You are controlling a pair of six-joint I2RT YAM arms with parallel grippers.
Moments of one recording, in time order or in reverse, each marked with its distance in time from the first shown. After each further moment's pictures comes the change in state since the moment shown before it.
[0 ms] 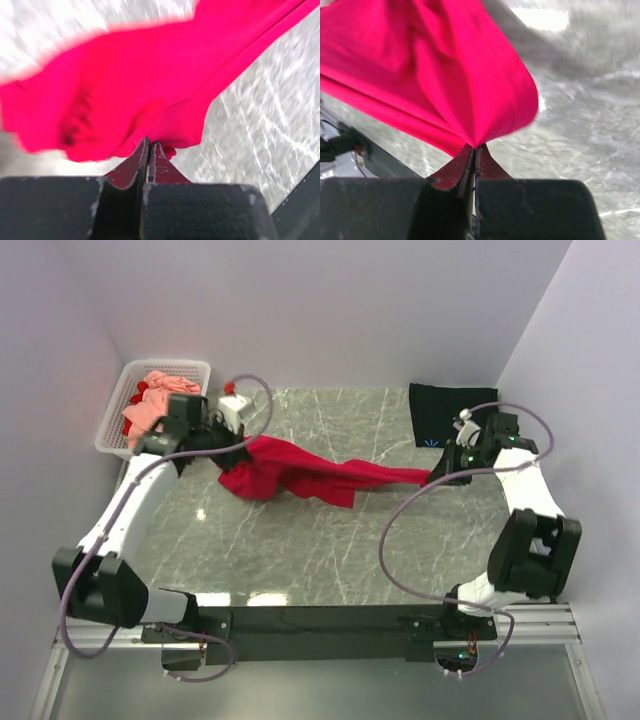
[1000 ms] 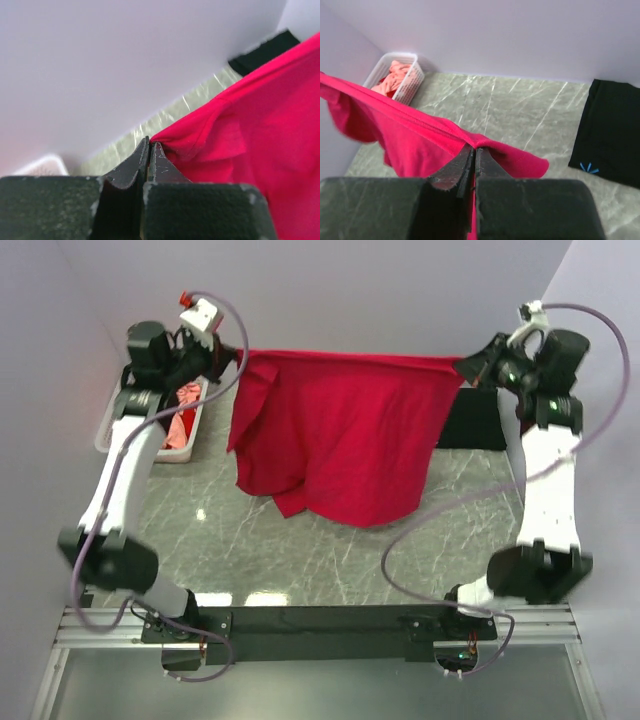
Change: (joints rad) left arm 0.120 0.127 0.457 0.357 0.014 -0.086; right arm -0.004 -0.108 0.538 0.340 -0.026 0.343
